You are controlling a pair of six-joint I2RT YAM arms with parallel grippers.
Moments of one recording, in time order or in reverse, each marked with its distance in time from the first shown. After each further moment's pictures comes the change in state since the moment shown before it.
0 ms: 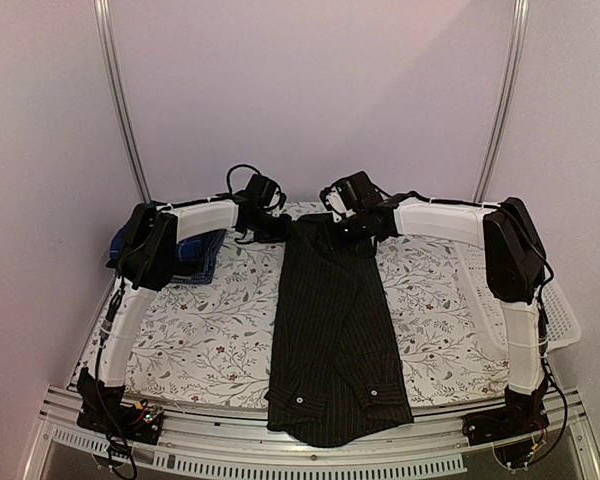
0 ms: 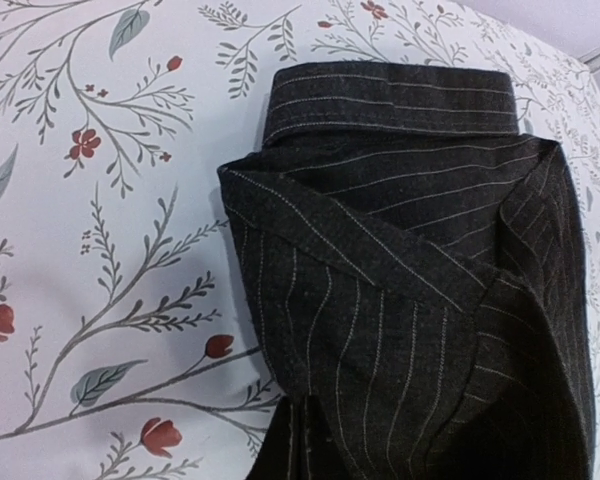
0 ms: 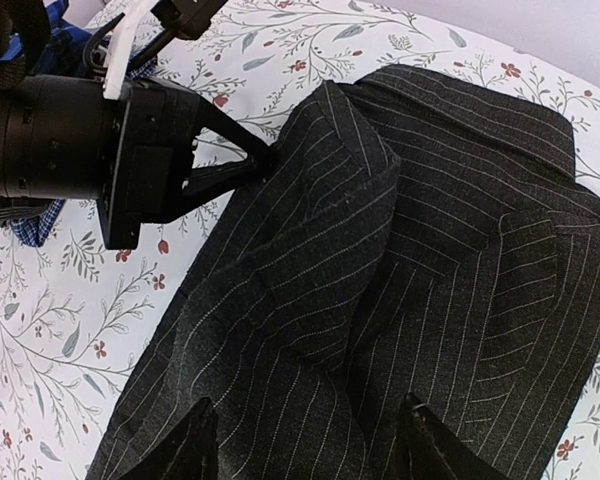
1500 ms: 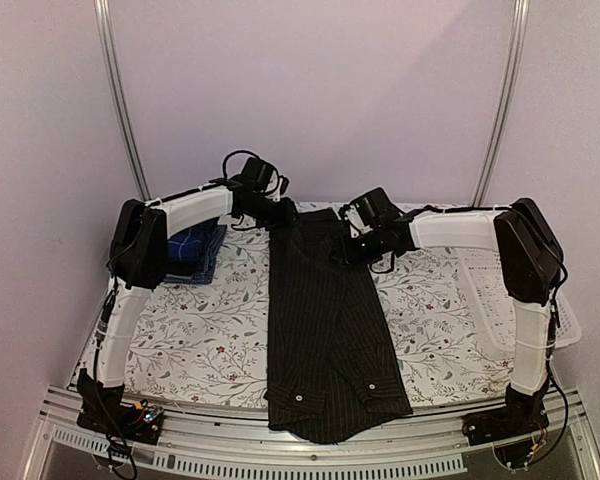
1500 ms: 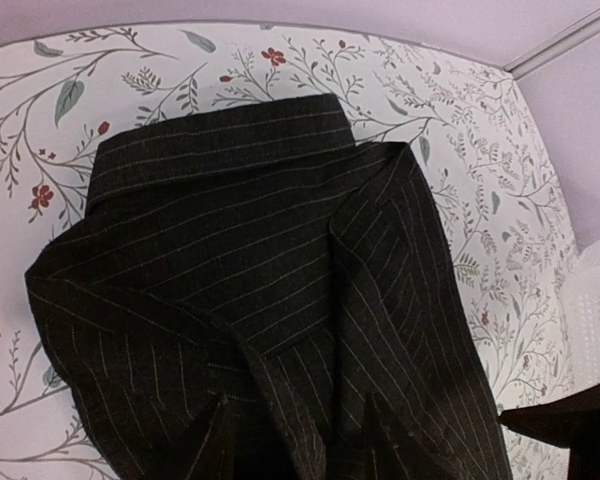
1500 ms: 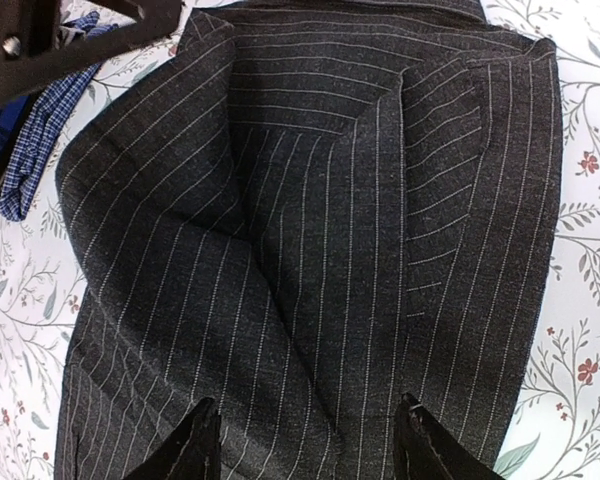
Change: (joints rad) left arm 0.004 -0.080 0.038 -0.037 0.132 -0.026; right arm -0.038 -0.094 -0.248 0.092 -0.044 0.088
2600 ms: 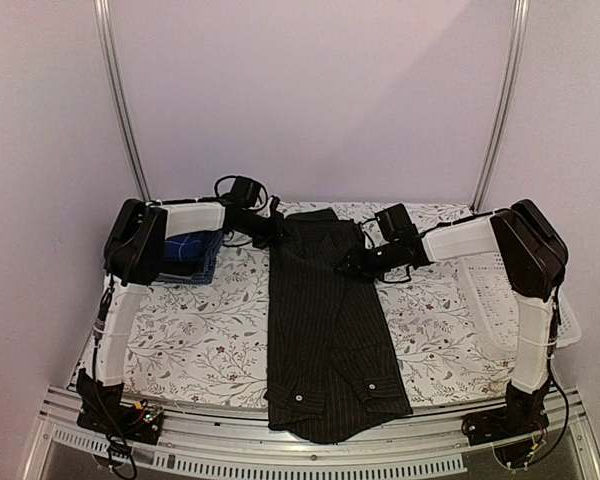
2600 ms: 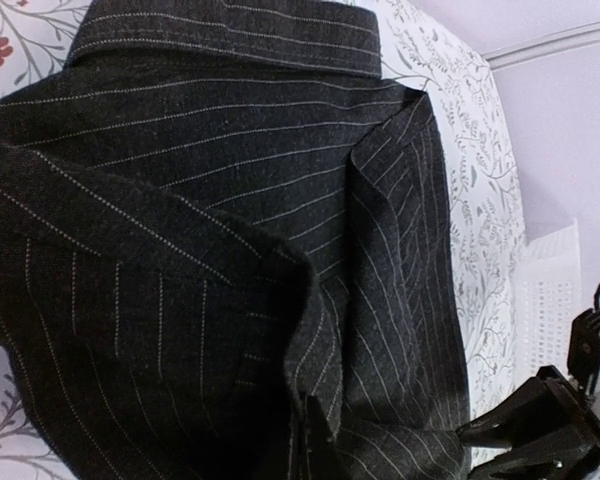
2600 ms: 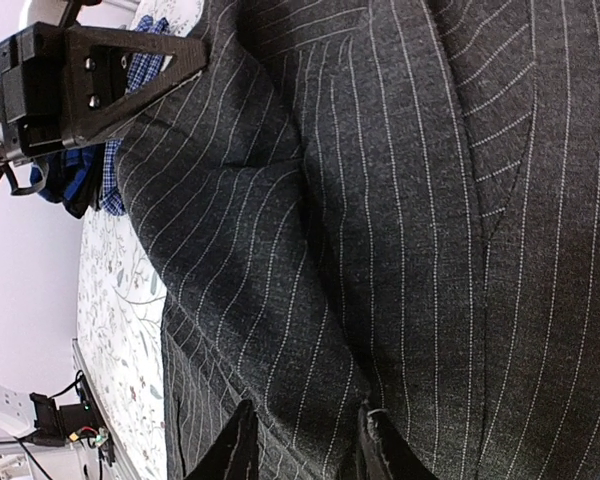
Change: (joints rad) left arm 0.050 0.007 -0.201 0.167 0.228 -0.155; right arm -0.095 -0.006 -0.208 0.251 -0.419 0.297
